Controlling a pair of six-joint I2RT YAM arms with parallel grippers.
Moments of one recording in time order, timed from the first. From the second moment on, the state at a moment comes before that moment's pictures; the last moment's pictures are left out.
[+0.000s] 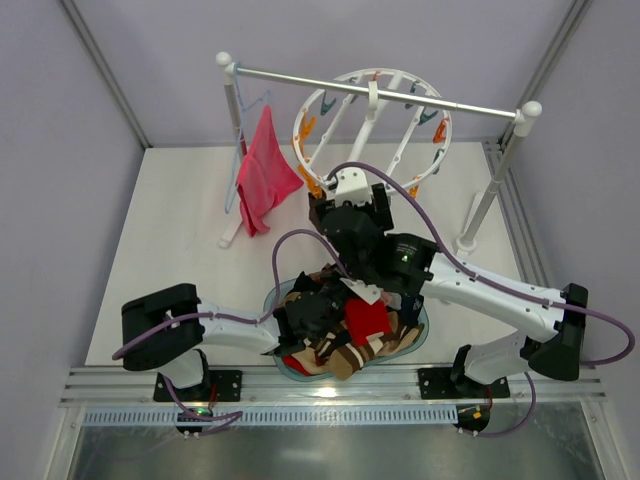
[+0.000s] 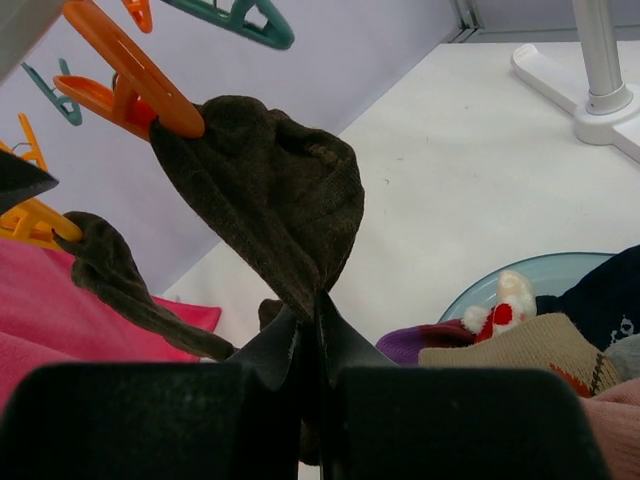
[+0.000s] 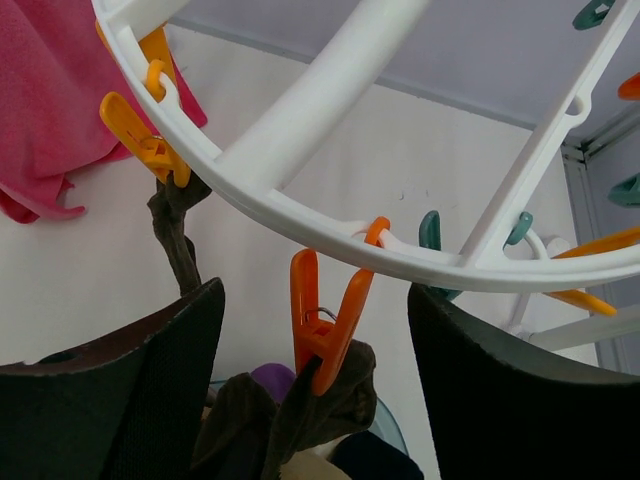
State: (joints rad) left arm -1.31 1.58 0.66 1.09 -0.71 0.66; right arm 1.11 1.38 1.37 -0.47 1.01 0.18
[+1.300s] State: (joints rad) left arm -1.30 1.26 0.63 0.69 -0.61 0.46; right arm 1.09 1.16 1.07 -0.22 1.04 0.09
